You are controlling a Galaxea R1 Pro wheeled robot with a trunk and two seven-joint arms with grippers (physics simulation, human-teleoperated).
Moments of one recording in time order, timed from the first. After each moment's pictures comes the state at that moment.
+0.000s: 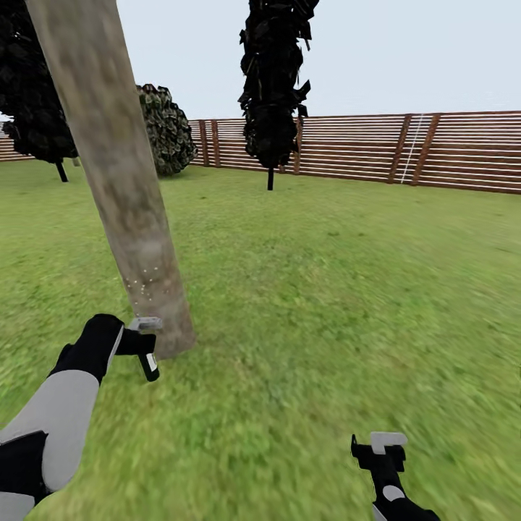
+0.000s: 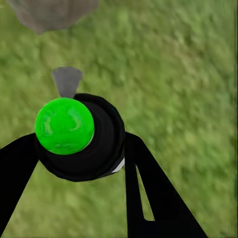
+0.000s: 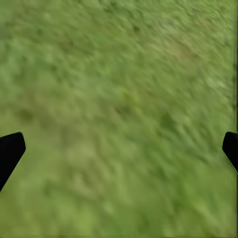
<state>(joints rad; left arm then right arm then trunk) -0.96 0.14 0.29 -0.66 -0.44 0.89 -0.45 -0.53 -0.04 -0.04 -0.15 0.16 -0.42 -0.28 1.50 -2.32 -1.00</state>
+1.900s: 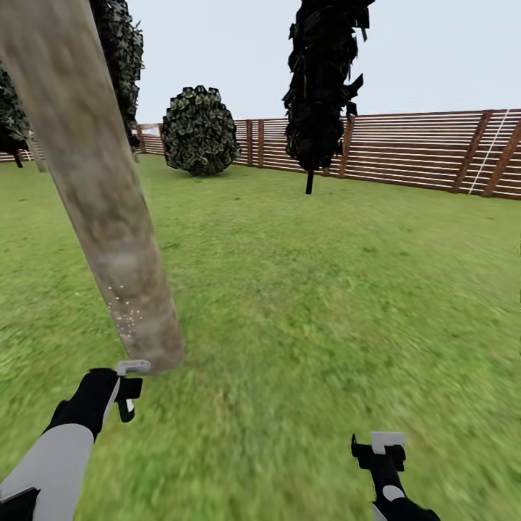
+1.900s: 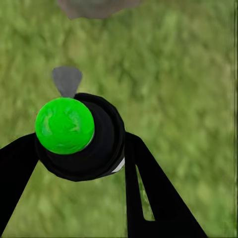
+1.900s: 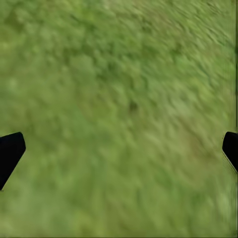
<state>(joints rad) -0.75 0.12 0.40 -0.63 -0.44 0.66 -0.18 -0.53 -0.04 -0.04 -0.16 0.16 -0.42 -0.29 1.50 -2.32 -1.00</state>
